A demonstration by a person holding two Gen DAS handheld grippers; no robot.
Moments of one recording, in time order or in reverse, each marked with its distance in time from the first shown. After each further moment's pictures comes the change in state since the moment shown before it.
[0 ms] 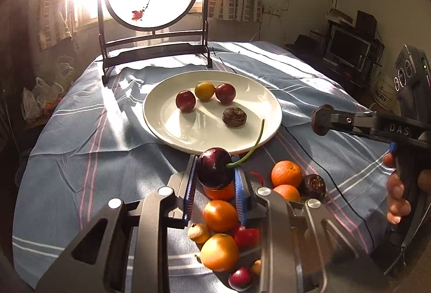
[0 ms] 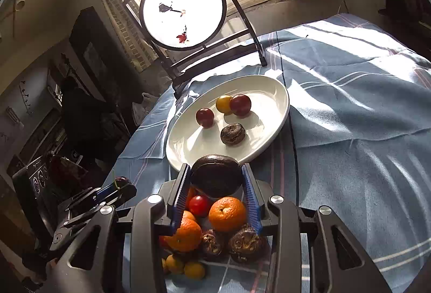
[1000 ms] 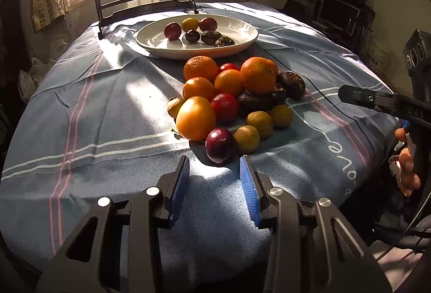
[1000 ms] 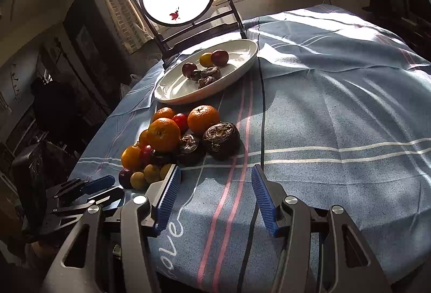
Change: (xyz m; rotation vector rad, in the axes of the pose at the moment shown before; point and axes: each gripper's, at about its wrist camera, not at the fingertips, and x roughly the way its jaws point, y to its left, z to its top) left arm -0.038 -0.019 -0.116 0.038 0.148 -0.017; right arm -0.060 -0.005 -0.116 -0.059 0.018 -0.097
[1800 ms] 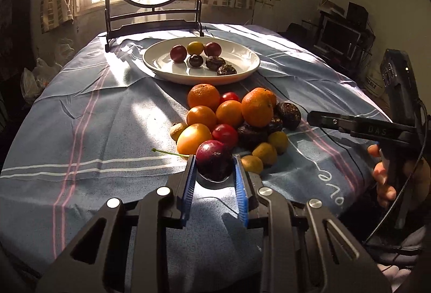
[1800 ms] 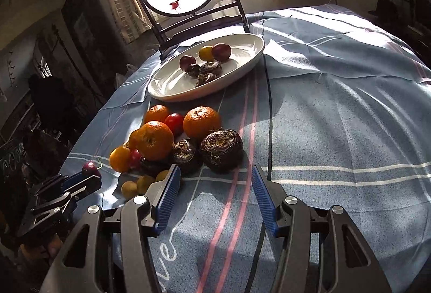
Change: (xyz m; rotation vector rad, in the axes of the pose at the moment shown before) left arm -0.022 0.003 0.009 -0.050 -0.117 -0.013; right arm 0.029 0.000 0.020 -0.020 0.049 -0.027
